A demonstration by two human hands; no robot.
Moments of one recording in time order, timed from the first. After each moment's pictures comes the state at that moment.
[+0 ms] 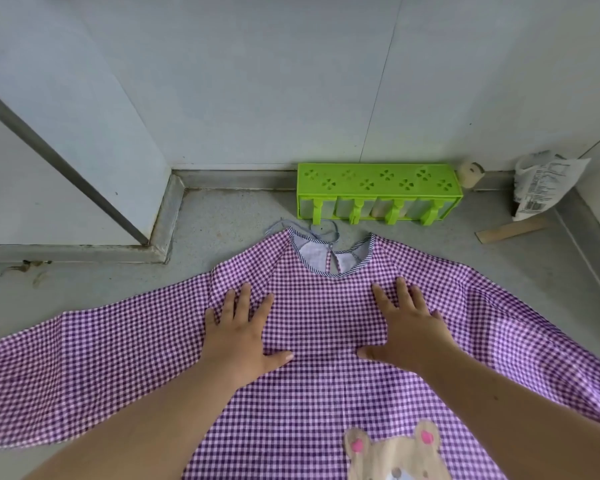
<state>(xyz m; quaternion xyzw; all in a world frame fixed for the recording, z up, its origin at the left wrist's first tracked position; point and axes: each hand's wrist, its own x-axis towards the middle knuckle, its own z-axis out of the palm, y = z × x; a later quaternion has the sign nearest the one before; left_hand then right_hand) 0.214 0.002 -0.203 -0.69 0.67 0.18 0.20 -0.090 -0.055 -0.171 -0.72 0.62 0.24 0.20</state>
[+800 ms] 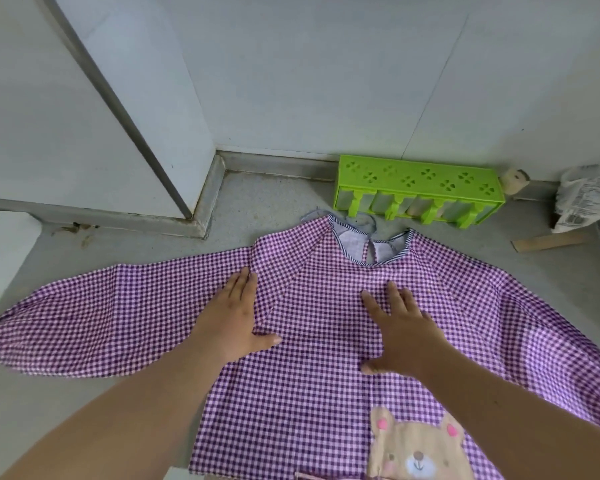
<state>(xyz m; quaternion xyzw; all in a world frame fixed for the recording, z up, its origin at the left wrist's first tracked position) 0.279 0.021 -0.201 -0.70 0.66 0.20 0.16 -0.040 -0.035 -0.168 -0.78 0.53 0.28 0.18</state>
